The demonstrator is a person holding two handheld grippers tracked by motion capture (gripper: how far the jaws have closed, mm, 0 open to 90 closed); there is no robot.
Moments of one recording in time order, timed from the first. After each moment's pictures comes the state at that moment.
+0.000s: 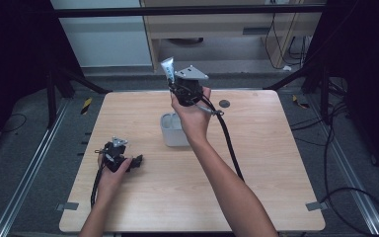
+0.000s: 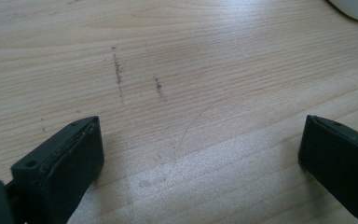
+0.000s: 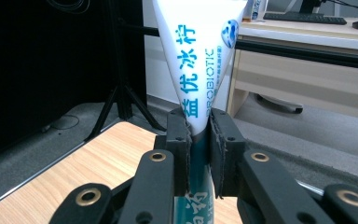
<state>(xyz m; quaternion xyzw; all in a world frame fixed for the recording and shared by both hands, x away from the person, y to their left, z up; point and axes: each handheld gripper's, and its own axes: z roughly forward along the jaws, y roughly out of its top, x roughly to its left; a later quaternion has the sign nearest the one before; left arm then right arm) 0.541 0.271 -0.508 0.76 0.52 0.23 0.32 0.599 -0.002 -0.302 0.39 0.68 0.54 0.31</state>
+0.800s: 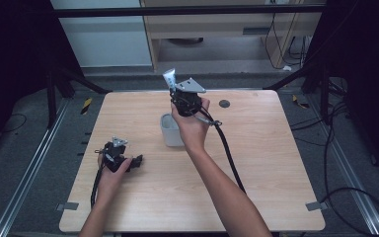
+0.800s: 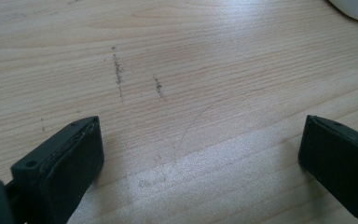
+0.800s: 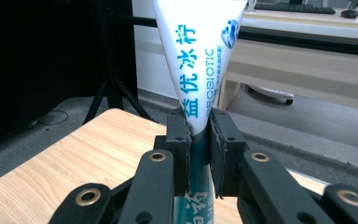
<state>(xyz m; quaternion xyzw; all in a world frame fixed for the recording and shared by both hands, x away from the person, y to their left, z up) 0.541 0.271 -0.508 0.76 0.52 0.22 0.31 0.595 0.002 -0.339 0.40 0.68 0.52 0.32</state>
